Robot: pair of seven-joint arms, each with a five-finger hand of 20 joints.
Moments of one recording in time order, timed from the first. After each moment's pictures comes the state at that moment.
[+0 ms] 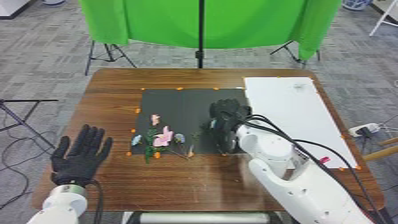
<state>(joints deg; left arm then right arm) 125.8 -66.1 -95.5 -121.7 -11.3 18.1 19.4 -76.5 -61.2 52.1 -103.0 -146.0 -16.2 15.7</state>
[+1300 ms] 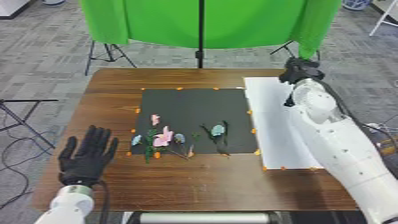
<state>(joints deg) 124.7 -66.6 -93.1 -120.8 -11.1 16.7 19.2 -59.0 -59.6 62.0 -72.5 -140.1 -2.8 27.1</state>
